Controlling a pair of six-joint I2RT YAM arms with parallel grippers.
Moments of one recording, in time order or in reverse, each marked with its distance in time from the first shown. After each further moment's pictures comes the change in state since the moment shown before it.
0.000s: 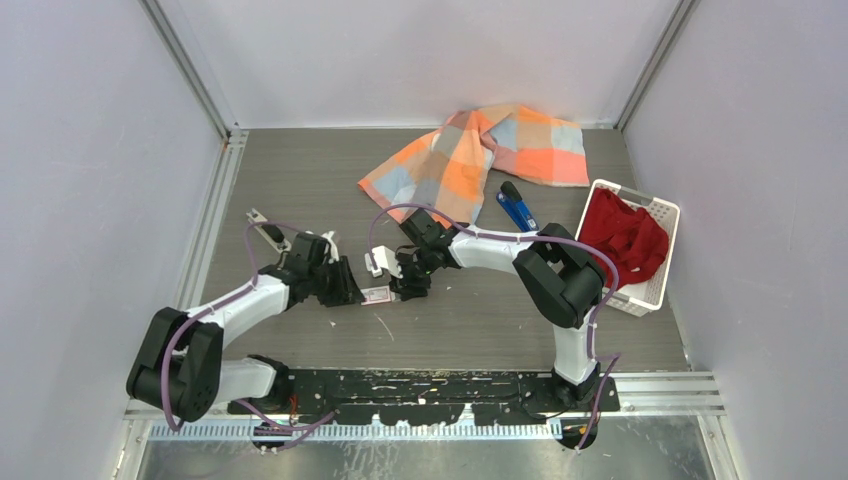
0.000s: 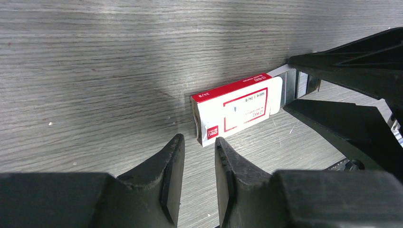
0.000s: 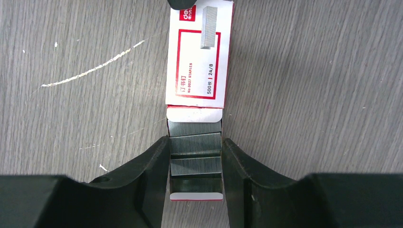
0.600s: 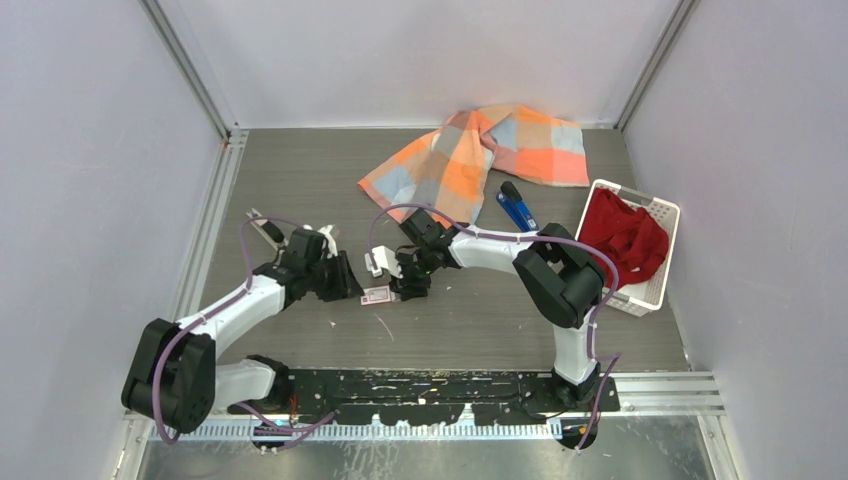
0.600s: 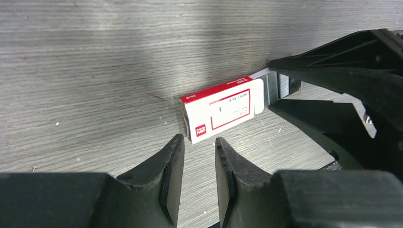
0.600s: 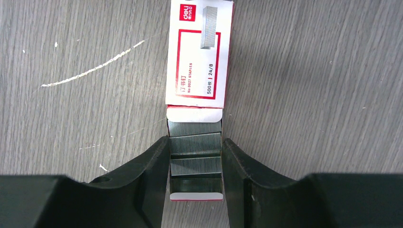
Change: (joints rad) left arm -0.001 -0.053 0.037 -0.038 -0.011 0.025; right arm 0.000 0.000 0.000 0.000 0.000 0.000
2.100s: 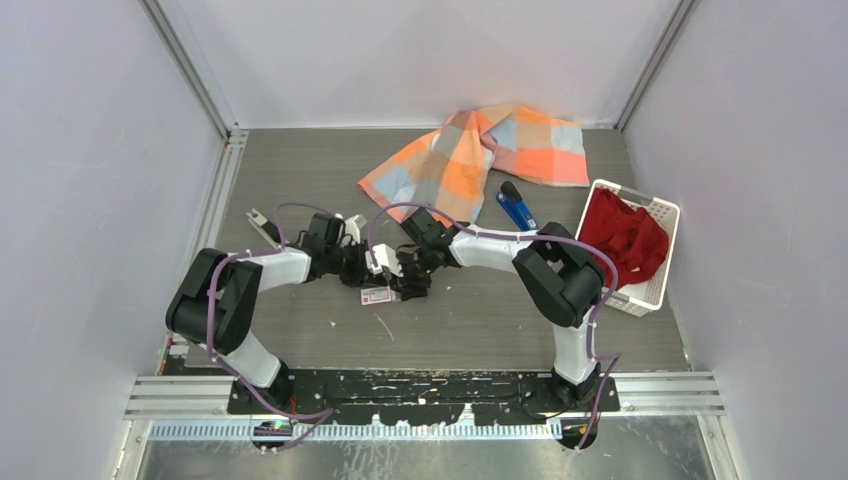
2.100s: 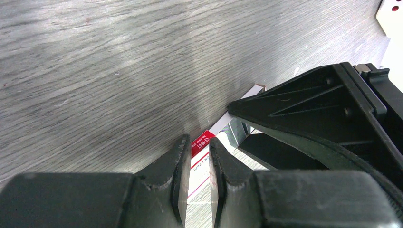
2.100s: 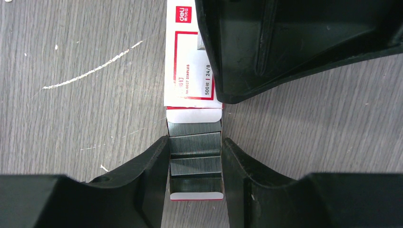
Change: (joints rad) left arm 0.002 0.409 0.122 0.268 0.282 0.068; right arm -0.006 0.006 0.001 0.006 -0.014 0.026
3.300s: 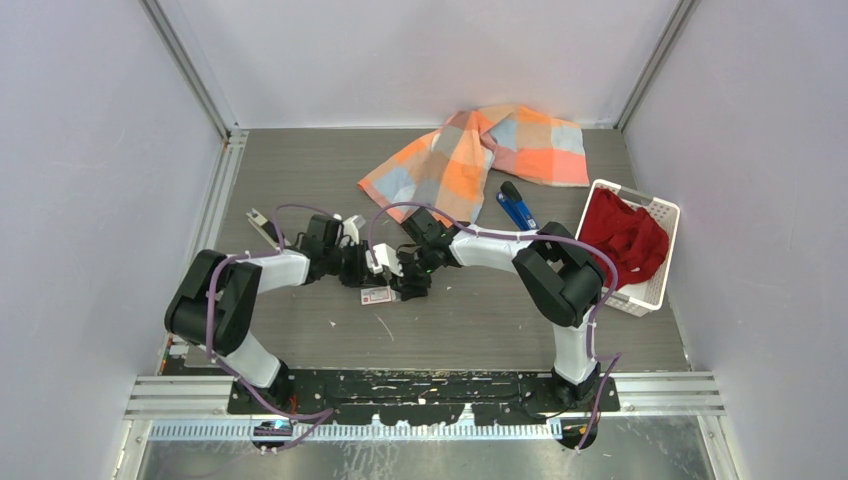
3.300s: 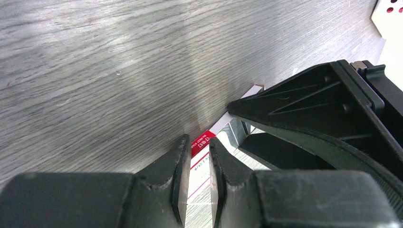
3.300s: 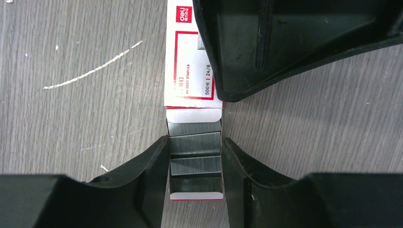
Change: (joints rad) left arm 0.006 -0.010 -0.026 0.042 0.008 -0.006; right arm 0.000 0.001 0.000 0.001 -0.008 0.004
